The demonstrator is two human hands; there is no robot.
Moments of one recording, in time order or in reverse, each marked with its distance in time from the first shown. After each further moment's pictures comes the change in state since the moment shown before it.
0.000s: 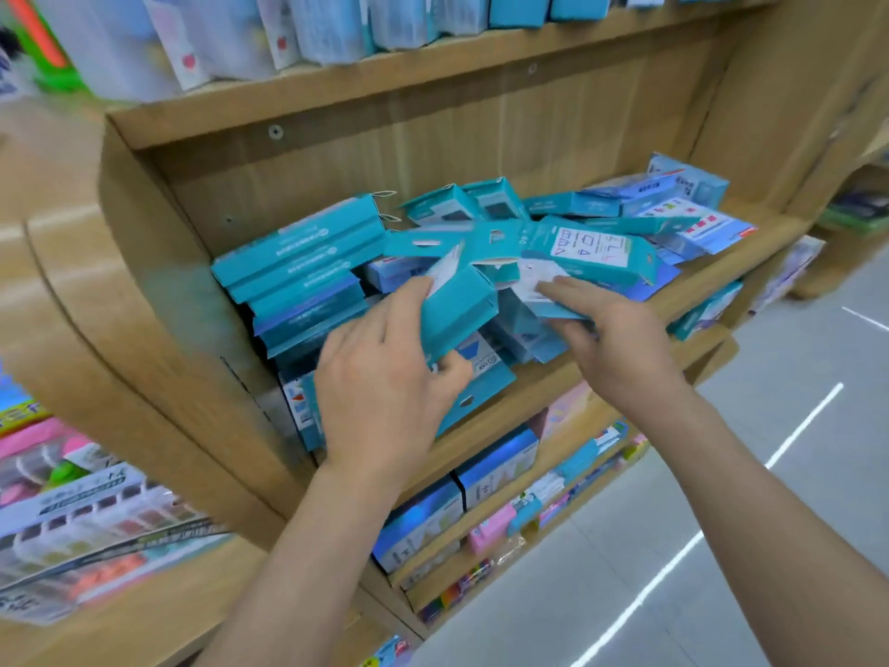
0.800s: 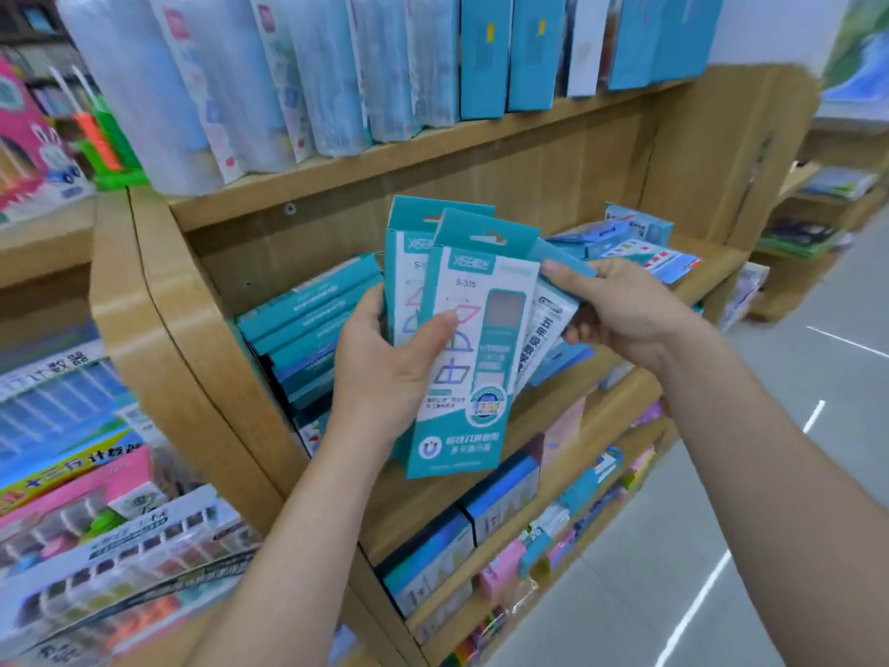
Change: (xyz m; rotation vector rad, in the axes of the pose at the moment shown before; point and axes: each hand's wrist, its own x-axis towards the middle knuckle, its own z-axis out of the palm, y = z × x) left_hand 0.035 0.007 -0.038 -1.093 -0.233 -0.517; right_hand 0.024 -0.047 -0.062 0.873 -0.171 0.433
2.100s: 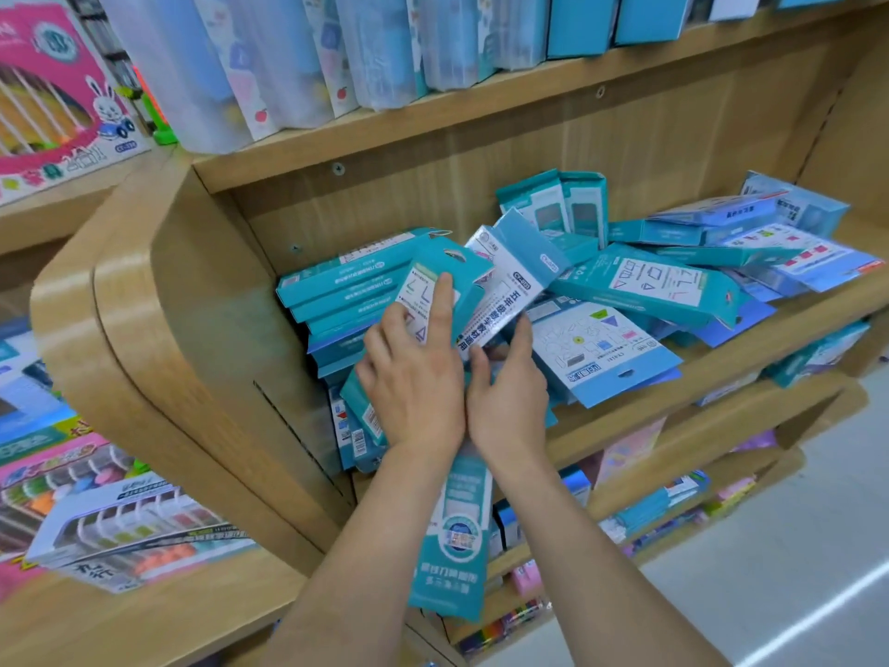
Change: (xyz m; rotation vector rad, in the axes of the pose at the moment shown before) left_hand 0.034 -0.098 0.026 1.356 0.418 0.160; right_hand 0.045 0.117 0.128 -0.273 0.268 -0.210
